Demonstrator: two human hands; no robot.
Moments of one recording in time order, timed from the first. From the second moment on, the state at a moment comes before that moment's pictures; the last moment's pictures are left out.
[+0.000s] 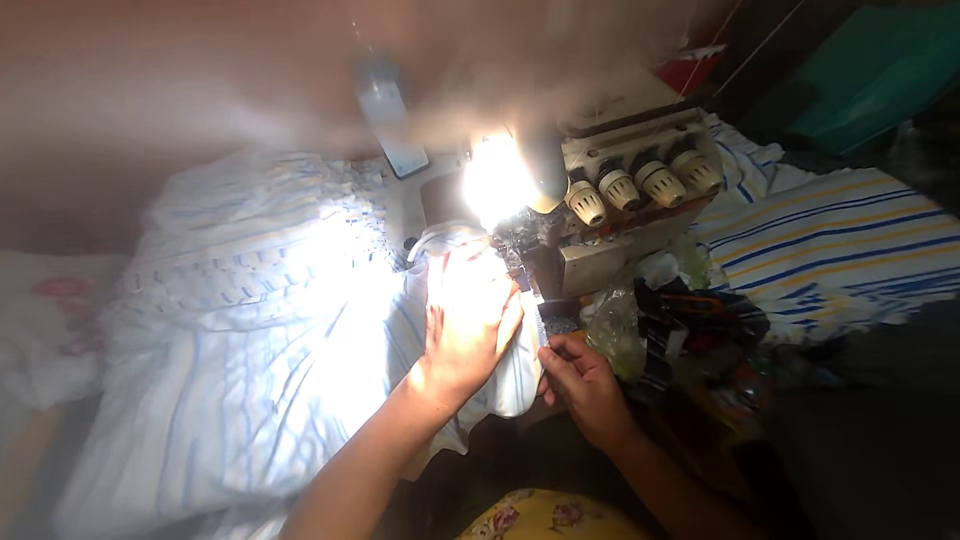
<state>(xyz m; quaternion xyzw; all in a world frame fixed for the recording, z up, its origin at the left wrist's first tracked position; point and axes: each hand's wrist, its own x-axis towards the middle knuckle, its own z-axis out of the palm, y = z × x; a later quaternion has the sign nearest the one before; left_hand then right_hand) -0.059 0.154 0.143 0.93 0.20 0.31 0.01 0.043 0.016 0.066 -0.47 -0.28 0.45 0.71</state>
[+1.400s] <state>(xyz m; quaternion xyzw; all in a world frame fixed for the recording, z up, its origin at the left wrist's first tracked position) -0.080 0.196 0.111 0.88 0.27 0.34 0.20 0.006 0.073 0.127 -0.67 -0.56 -0.04 0.49</state>
